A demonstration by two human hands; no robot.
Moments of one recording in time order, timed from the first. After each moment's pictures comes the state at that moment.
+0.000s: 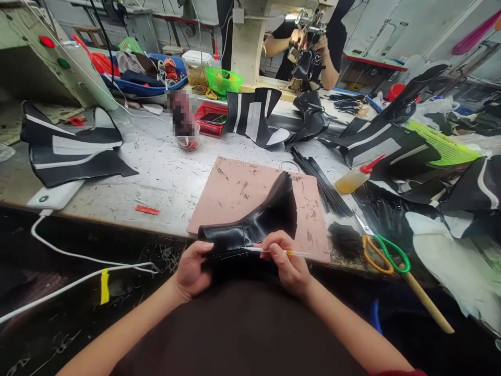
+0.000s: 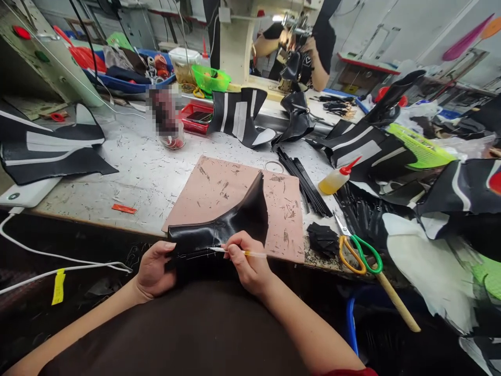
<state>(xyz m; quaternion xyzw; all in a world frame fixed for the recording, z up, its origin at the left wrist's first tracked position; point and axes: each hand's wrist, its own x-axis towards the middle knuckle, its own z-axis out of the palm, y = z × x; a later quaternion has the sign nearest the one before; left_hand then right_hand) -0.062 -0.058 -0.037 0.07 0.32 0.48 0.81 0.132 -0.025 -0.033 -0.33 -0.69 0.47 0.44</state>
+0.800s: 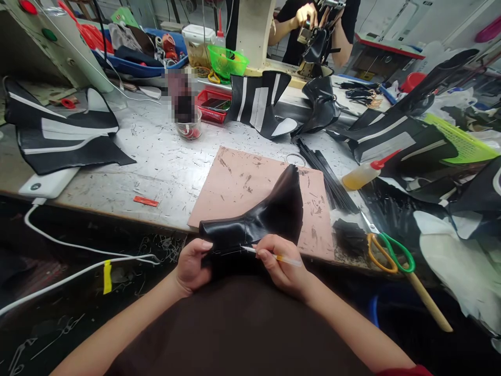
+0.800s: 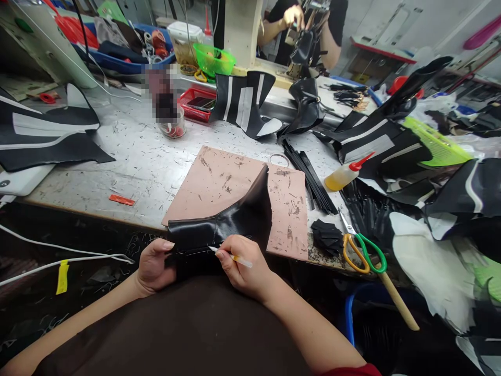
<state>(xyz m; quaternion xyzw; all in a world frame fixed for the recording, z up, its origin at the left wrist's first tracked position) -0.064 -0.058 -0.046 0.08 0.30 0.48 0.82 0.123 -0.027 -0.029 -0.29 -0.79 0.37 0.39</state>
